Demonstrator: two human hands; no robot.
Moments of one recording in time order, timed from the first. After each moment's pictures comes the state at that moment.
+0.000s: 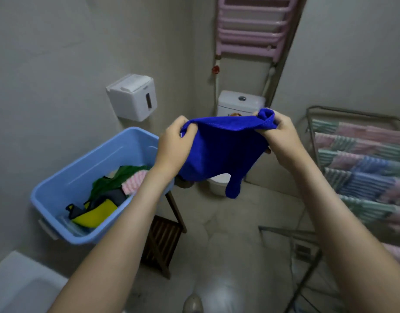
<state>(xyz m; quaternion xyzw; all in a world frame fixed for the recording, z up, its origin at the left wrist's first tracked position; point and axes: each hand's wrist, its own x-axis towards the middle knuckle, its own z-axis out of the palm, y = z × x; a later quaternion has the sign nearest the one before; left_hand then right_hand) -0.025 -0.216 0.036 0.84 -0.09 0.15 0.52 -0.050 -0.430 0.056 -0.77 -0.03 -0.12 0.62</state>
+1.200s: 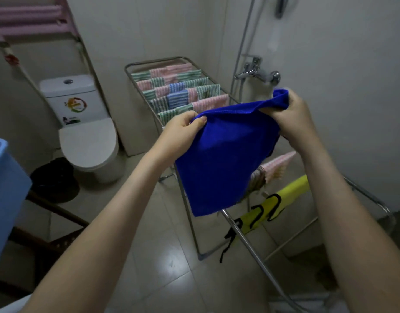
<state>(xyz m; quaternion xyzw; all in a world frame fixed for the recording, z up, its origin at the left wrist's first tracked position) -0.371 -0.381 0.046 0.70 -0.43 -0.28 0.50 -0.549 -0.537 0.069 -0.72 0.33 -0.40 0.46</state>
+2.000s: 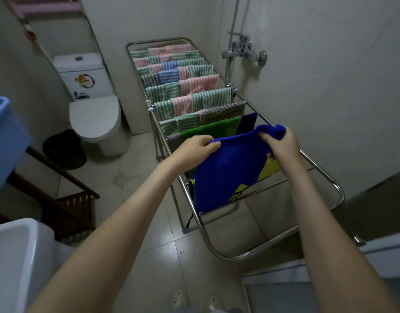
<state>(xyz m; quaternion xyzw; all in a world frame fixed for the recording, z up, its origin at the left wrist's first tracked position) -0.580 -0.408 0.001 0.75 -0.44 -0.36 0.35 -0.740 -0.582 -0.031 -0.68 0.46 -0.31 0.48</state>
